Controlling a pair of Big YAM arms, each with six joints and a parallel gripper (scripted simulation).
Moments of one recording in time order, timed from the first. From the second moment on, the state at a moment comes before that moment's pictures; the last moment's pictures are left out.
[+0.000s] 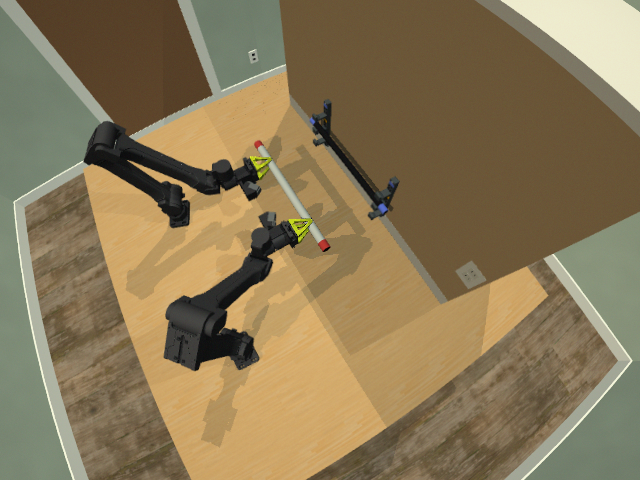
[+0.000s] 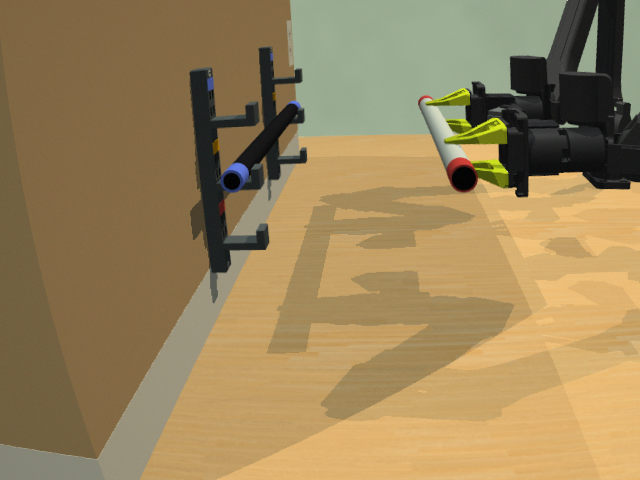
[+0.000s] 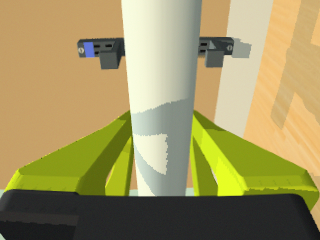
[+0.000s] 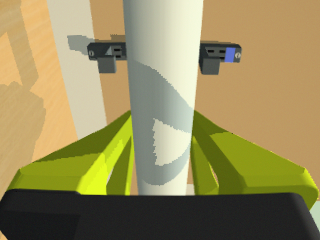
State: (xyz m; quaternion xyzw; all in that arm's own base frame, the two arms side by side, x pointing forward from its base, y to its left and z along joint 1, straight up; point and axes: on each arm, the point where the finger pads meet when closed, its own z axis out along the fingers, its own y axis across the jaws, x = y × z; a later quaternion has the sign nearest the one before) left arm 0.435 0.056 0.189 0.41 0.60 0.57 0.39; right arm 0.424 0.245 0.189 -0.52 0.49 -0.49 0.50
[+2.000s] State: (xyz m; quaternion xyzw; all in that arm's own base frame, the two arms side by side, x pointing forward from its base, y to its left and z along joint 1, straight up) left arm 0.442 0.058 0.135 0.41 0.59 0.57 0.39; right arm 0.431 0.244 0.134 -0.52 0.49 -0.48 0.50
